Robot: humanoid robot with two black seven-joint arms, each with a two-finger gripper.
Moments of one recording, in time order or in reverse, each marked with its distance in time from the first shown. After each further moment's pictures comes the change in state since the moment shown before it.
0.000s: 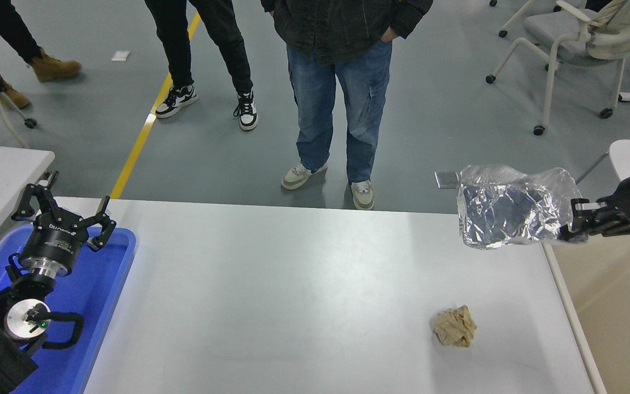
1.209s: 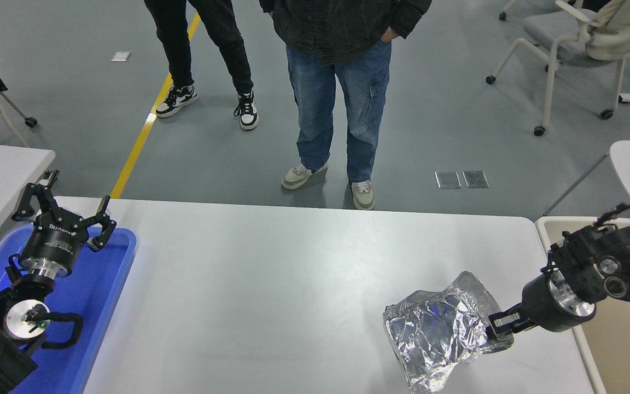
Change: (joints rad) left arm 0.000 0.000 0.000 0.000 0.000 0.000 0.000; right arm 0.020 0.047 -0.145 0.539 -0.211 -0.108 -0.005
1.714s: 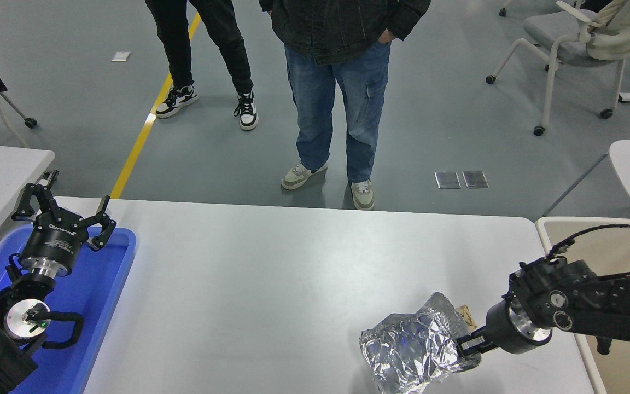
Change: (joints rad) left arm 0.000 0.000 0.000 0.000 0.000 0.000 0.000; right arm -0.099 0.229 -0.187 -0.094 -0.009 -0.271 0.002
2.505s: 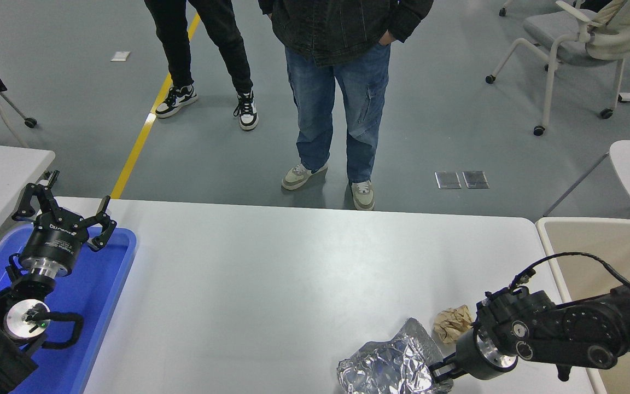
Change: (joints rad) left arm 0.000 0.000 0.000 0.000 0.000 0.000 0.000; right arm -0.154 0.215 -0.019 -0.128 -0.002 -0.110 -0.004
